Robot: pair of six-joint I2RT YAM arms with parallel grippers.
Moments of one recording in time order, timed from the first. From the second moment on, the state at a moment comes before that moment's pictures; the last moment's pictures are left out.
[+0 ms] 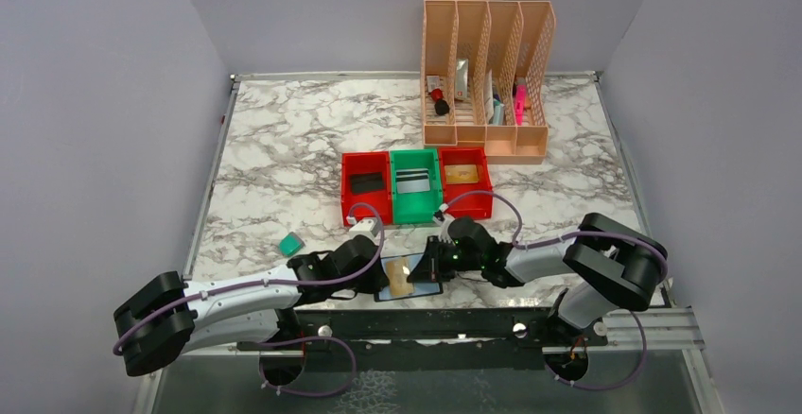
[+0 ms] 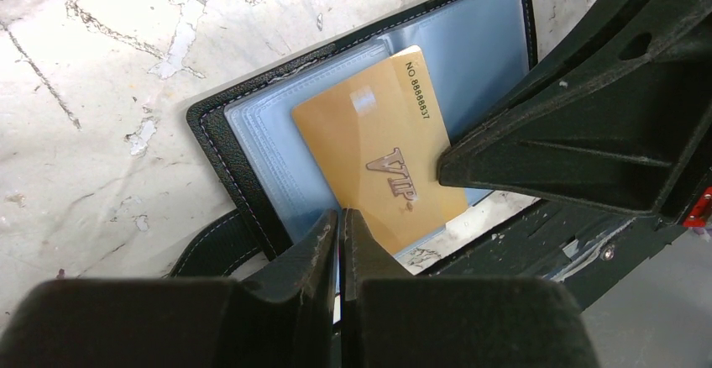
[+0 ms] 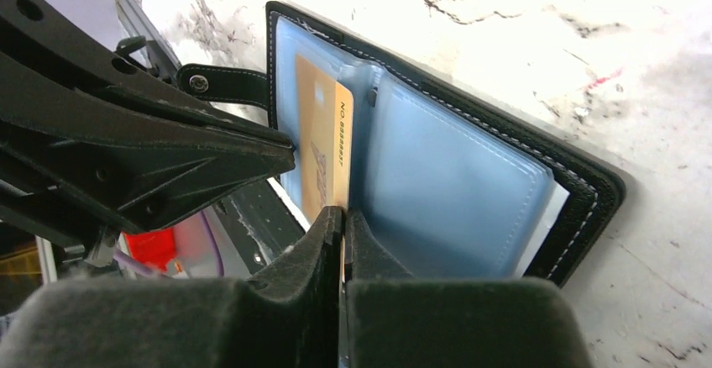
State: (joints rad) left arm -1.06 0.98 0.31 -0.16 -0.10 -0.89; right arm 0.97 1.55 0.39 0.54 -0.33 0.98
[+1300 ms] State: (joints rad) left arm -1.06 0.95 0.29 -0.14 -0.09 -0.89; right arm 0.94 1.62 0.39 0.66 -0.39 0.99
